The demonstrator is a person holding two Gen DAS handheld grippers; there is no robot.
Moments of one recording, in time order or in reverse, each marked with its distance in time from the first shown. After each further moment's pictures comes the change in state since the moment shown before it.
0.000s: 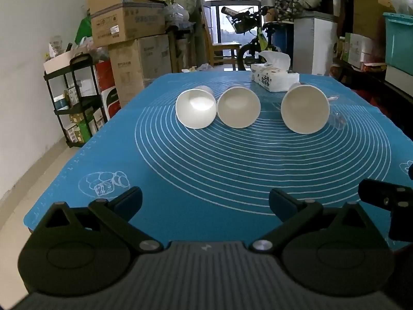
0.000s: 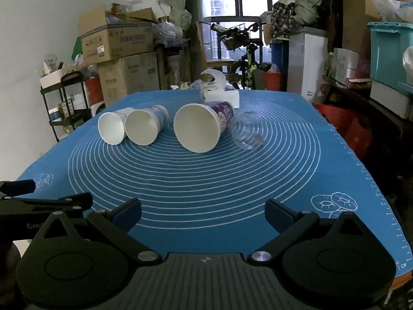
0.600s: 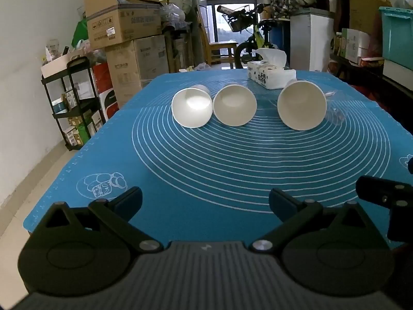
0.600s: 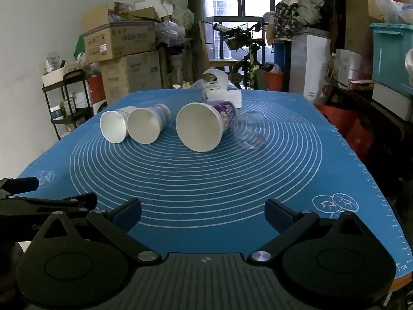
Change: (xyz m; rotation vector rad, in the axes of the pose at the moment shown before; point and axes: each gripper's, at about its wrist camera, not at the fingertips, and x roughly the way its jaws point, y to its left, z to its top) left arm 0.001 -0.004 -0.002 0.018 0.002 -0.003; right arm 0.000 0.001 -0.001 0.000 0.000 0.002
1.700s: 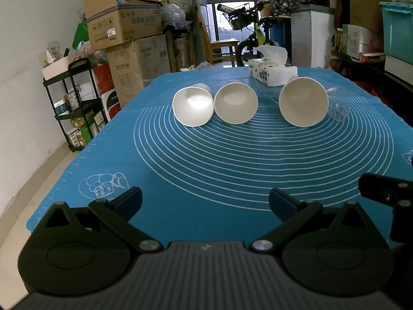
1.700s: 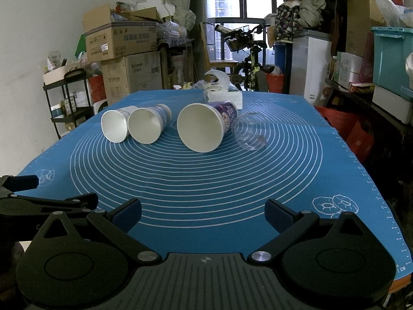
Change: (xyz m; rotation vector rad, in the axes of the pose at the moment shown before) left arm 0.002 0.001 0.000 0.009 0.005 0.014; right arm -0.001 0.000 0.000 -0.013 -0.003 -0.002
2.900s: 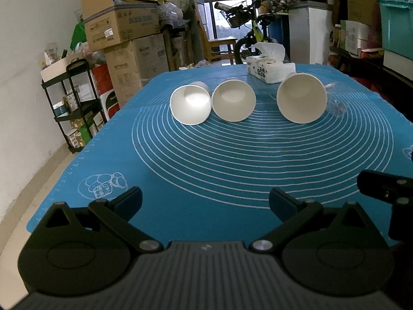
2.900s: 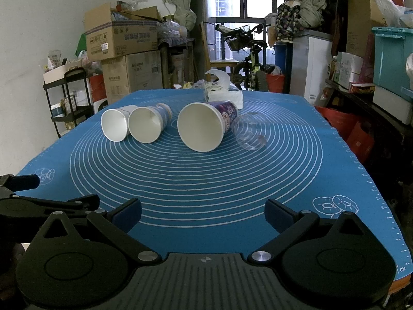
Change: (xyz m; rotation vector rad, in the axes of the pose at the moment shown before) left arm 0.002 0.000 -0.001 0.014 0.009 -0.001; right arm 0.001 0.001 0.001 -0.005 0.001 -0.004
